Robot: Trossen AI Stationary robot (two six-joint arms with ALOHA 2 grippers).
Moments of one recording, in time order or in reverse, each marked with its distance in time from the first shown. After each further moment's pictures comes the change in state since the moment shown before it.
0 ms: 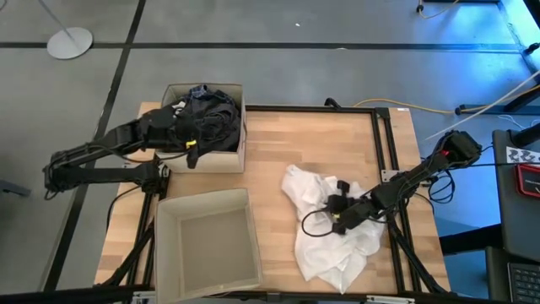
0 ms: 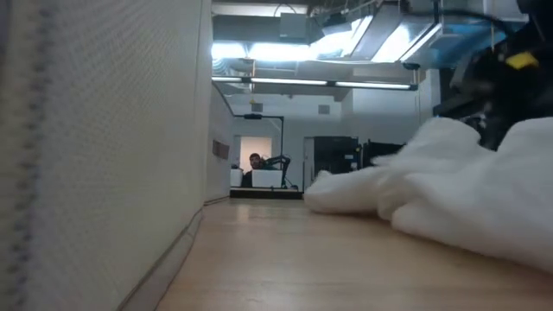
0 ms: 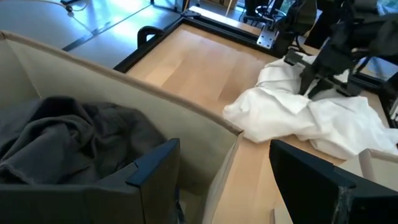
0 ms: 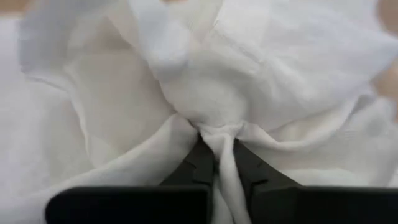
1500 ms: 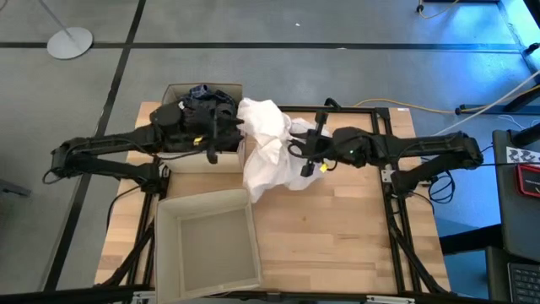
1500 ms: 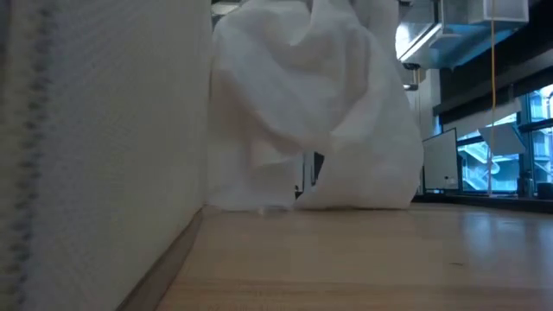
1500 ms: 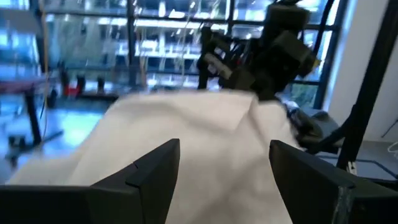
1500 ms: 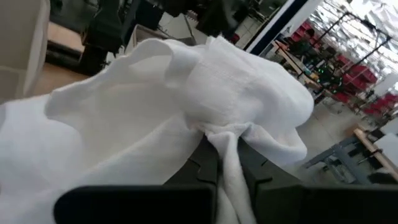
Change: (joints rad) left arm -0.099 0.269 0.001 0.801 0.092 0.096; right arm -0.474 0.001 0.780 -0.061 -0.029 -1.008
